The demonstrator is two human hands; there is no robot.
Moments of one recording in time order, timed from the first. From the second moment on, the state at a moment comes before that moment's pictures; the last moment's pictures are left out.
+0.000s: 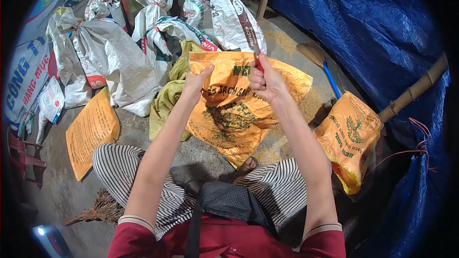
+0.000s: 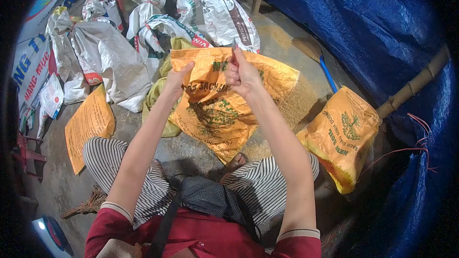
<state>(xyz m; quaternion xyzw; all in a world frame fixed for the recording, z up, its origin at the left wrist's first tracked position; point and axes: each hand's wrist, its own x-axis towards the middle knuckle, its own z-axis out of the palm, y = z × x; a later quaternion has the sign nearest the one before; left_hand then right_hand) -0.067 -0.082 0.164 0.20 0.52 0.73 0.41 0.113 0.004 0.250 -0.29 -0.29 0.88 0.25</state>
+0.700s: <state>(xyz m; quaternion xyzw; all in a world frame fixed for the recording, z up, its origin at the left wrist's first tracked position) -0.060 -0.087 0.167 0.20 0.48 0.75 0.41 0.094 -0.043 0.221 -0.29 -0.29 0.90 0.14</state>
